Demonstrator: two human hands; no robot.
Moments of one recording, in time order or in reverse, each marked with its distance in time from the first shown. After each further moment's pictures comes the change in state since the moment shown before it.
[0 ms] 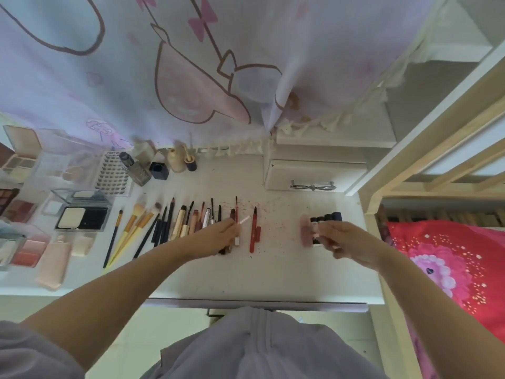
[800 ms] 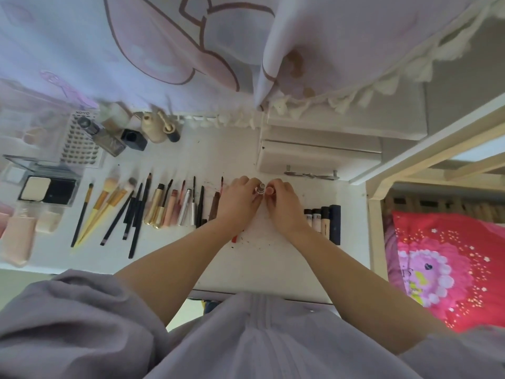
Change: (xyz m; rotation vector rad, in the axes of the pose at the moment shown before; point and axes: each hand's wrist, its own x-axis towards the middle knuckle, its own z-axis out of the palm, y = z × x) left_hand 0.114 0.031 0.044 0.308 0.616 -0.017; right_hand 0.126 0.007 0.049 -0.611 0.459 -0.270
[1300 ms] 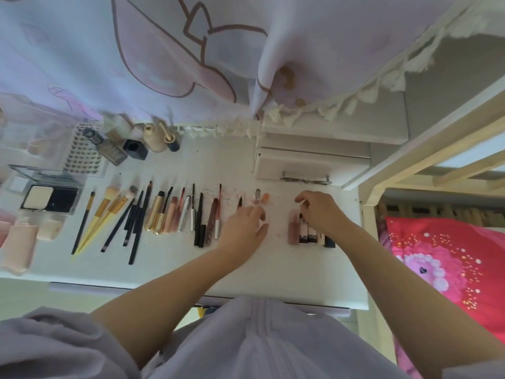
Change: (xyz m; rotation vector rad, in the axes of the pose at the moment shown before) left_hand -0.052 0.020 -0.004 -0.025 -0.101 0.074; right_hand -0.008 0.022 -0.076 -0.178 -0.210 0.165
